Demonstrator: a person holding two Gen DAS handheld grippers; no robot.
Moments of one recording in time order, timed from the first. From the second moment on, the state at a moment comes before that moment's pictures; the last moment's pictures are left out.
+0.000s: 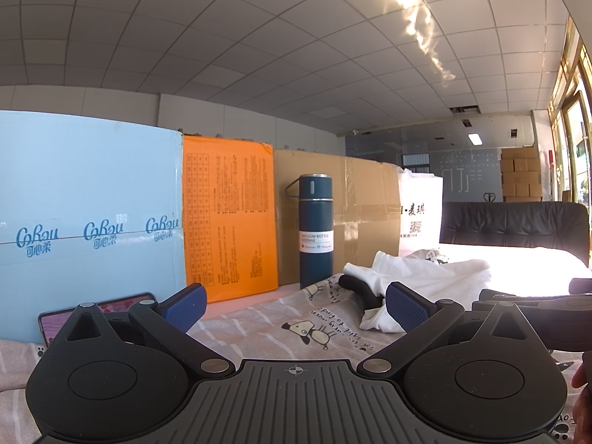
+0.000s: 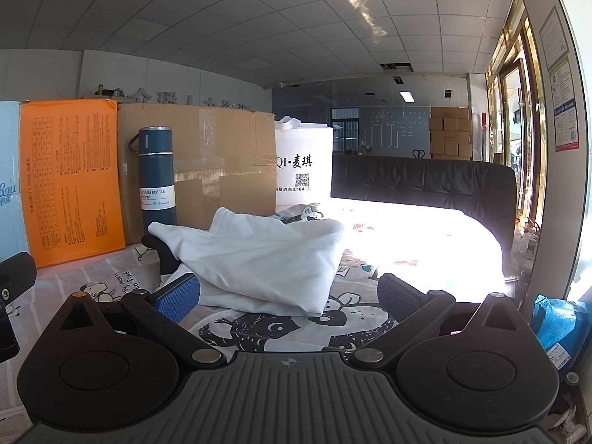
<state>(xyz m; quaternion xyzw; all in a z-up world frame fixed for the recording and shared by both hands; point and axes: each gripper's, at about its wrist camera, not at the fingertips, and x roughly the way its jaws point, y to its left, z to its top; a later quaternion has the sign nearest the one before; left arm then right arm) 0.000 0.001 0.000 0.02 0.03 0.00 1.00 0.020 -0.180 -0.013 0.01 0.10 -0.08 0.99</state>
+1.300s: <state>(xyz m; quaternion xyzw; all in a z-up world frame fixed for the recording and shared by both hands) -0.057 0.002 0.025 -0.01 -0.07 0.05 1.00 -0.020 -0.203 -0.009 0.17 -0.04 0.01 0.99</state>
